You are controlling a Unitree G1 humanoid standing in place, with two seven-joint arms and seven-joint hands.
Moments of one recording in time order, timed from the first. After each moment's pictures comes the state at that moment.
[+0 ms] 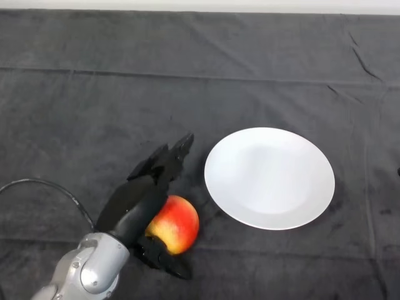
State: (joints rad) left arm -0.22 0.41 -0.43 0.16 0.38 -0.13 0.10; right arm -0.56 -0.60 -0.63 1.21 0.64 0.70 0.97
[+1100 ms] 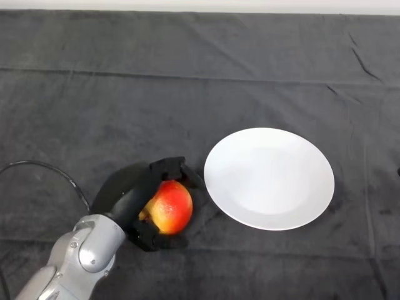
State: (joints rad) left arm -0.29 0.37 -0.40 0.18 0.37 -0.05 0.10; right arm -0.56 -0.60 -0.63 1.21 0.64 0.70 0.97
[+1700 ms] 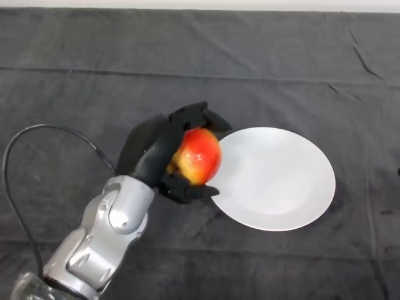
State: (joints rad) left arm -0.48 0.27 -0.44 0.24 0.29 -0.05 0.21; right arm -0.56 -0.60 -0.63 1.21 0.64 0.70 0.97
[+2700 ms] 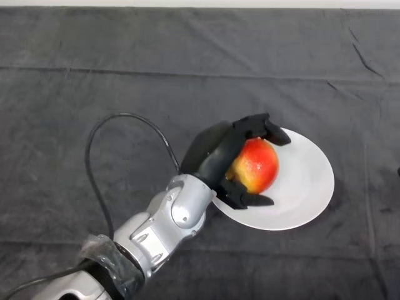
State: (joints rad) left arm -0.69 0.16 -0.78 0.70 0.08 -0.24 0.33; right arm -0.56 -0.60 -0.63 1.21 0.64 0.70 0.97
